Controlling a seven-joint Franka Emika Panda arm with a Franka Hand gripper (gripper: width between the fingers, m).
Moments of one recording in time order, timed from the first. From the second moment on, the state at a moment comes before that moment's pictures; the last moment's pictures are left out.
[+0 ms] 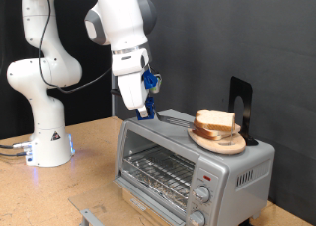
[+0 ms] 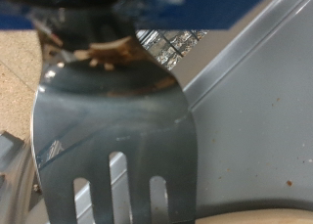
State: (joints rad) arm -0.04 -0.18 0.09 -2.28 0.30 2.25 -0.13
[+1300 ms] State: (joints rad) arm -0.04 -0.17 0.13 -2.26 0.30 2.25 -0.11
